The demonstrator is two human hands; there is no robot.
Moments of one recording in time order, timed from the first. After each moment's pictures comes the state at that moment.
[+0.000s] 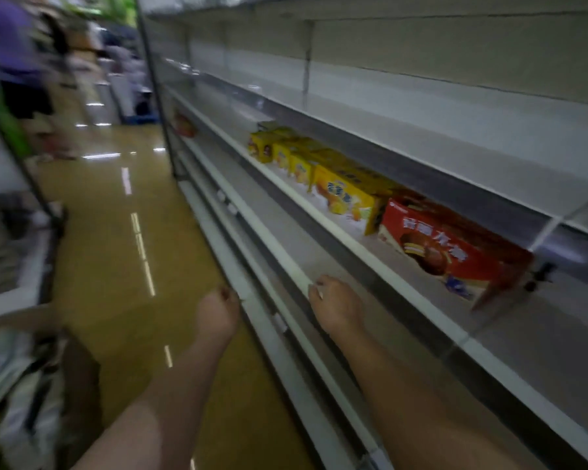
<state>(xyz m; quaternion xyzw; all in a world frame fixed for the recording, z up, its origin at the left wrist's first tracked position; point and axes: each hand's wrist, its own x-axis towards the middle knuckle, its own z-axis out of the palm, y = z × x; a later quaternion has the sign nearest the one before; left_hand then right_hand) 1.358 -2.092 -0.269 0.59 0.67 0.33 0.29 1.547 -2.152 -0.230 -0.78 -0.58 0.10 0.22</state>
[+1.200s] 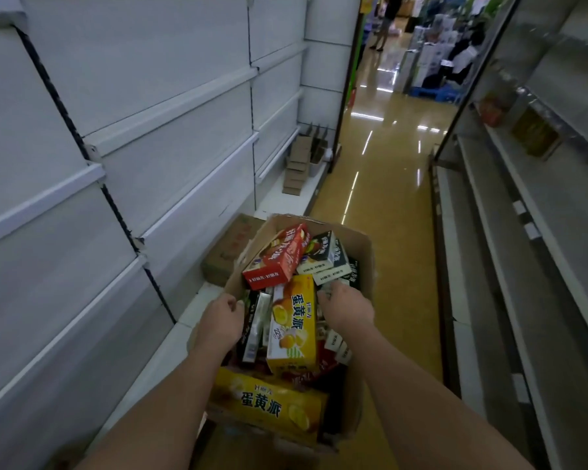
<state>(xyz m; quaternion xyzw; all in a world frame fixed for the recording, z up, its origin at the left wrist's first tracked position) 0.870 -2.292 -0.351 0.23 0.90 0.30 0.21 1.032 -2.163 -0.309 -0.52 -0.83 0.19 -0.02</state>
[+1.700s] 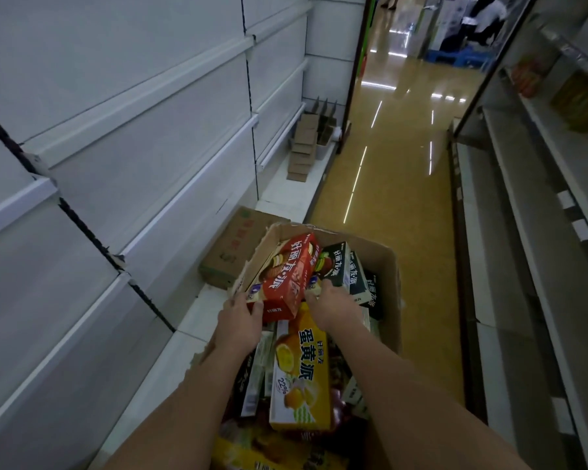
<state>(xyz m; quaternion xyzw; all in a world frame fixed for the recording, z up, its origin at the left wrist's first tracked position) 0.813 -2.178 -0.393 0.26 0.90 0.25 0.25 0.935 -2.068 -0.350 -0.53 -0.81 0.24 -0.09</state>
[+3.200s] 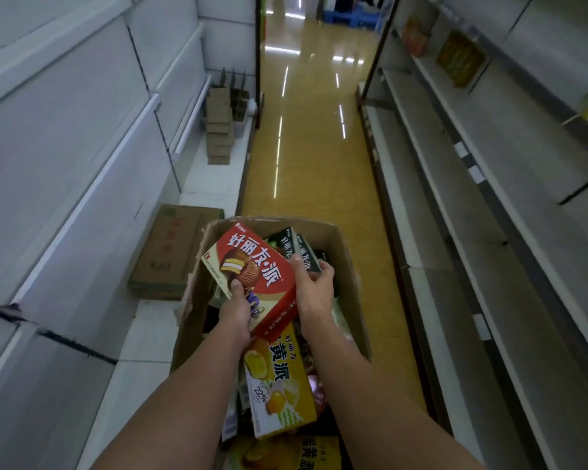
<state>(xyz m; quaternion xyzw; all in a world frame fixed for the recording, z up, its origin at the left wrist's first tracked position) 0.821 -2.102 -0.398 -0.07 0.68 0.46 0.57 0.928 -2.066 -0.357 -0.67 -0.38 0.56 0.31</state>
